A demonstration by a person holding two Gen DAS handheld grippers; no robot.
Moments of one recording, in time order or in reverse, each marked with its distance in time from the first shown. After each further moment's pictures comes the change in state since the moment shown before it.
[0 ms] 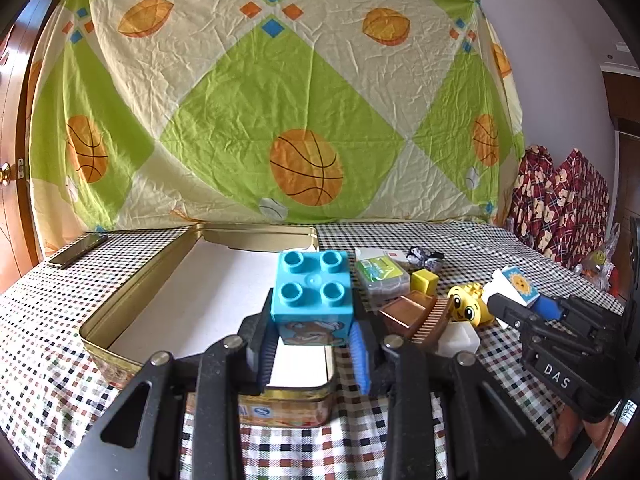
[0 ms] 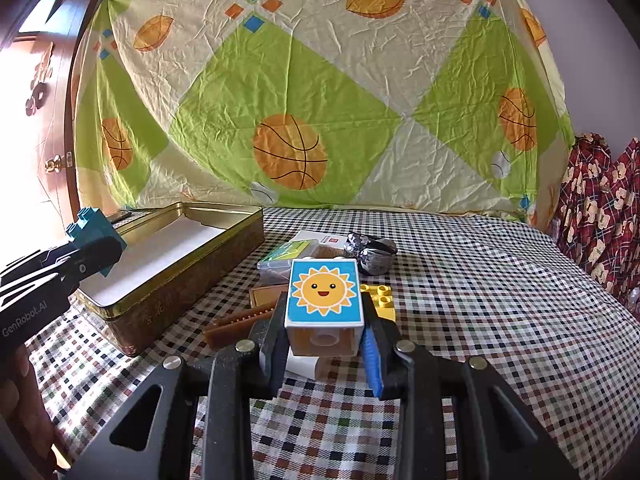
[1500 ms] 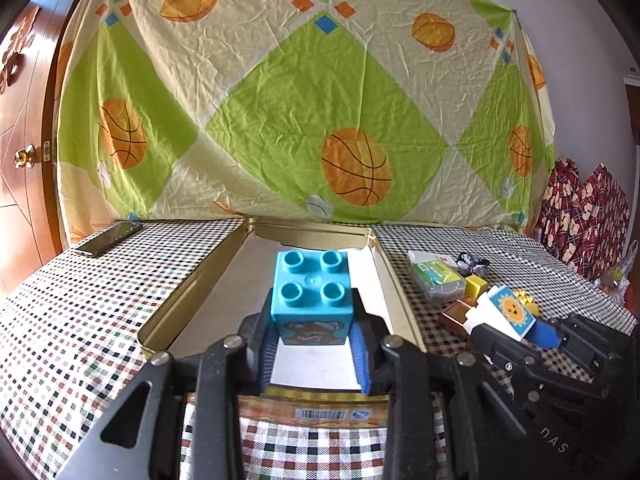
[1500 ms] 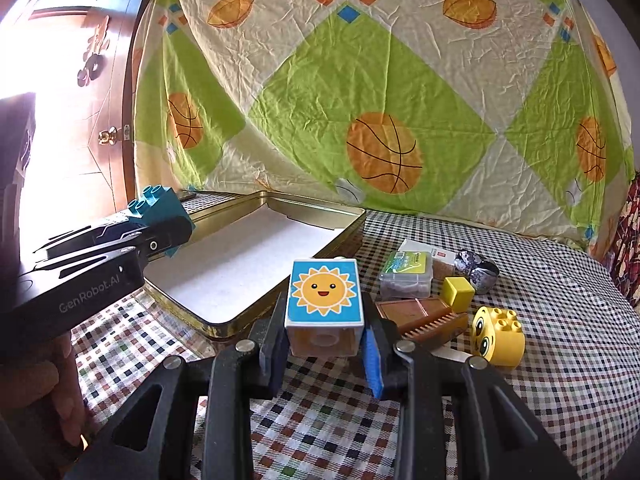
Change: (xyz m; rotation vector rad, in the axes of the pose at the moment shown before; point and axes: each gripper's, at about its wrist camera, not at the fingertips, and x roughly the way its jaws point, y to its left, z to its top) left arm 0.000 0.056 0.002 -0.053 0.010 0.074; right arm 0.008 0.086 0.010 -0.115 0.009 0.179
